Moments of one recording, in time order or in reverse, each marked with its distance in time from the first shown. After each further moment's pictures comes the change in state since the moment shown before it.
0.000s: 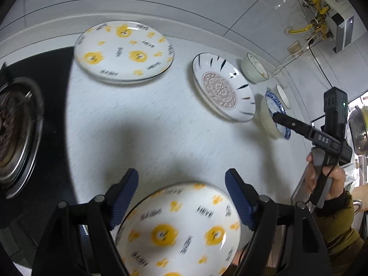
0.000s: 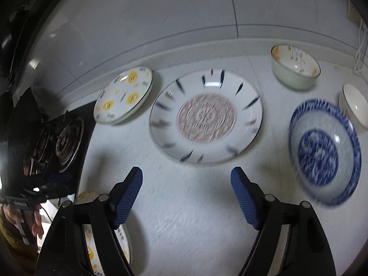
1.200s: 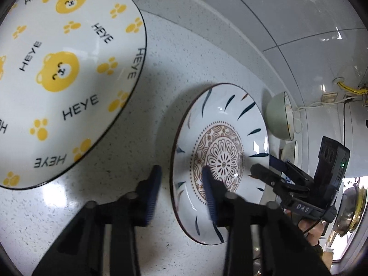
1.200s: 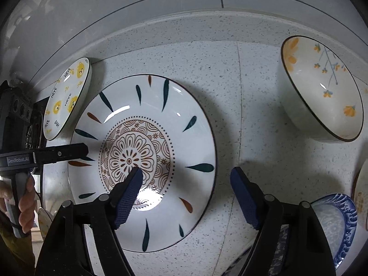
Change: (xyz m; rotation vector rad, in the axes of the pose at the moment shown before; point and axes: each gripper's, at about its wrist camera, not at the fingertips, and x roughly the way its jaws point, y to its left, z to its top) left arm 0.165 -0.008 0.138 -0.318 0.130 -0.092; right arm 0.105 -0.078 0.089 -0.090 0.257 -0.021
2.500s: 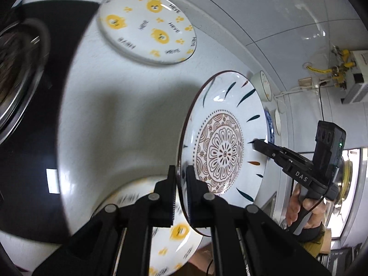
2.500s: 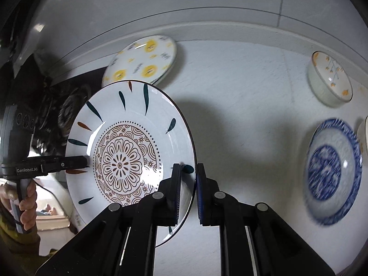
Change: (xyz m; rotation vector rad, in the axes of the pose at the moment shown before) left arm -0.163 0.075 -0.150 -0.015 -0.008 -0.034; right arm -0.067 0.148 -0.101 -0.079 -0.002 0.061
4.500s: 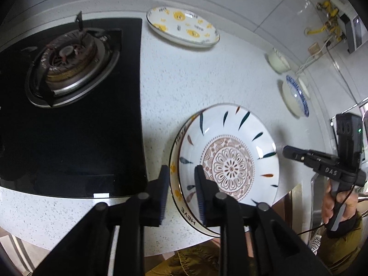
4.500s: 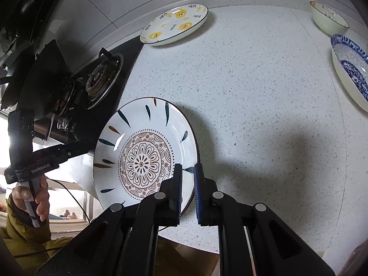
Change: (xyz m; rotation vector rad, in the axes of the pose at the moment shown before) left arm -0.057 0.041 -0.117 0.217 -0.177 0.266; right arm 0.020 0.049 -0.120 0.105 -0.063 0.121
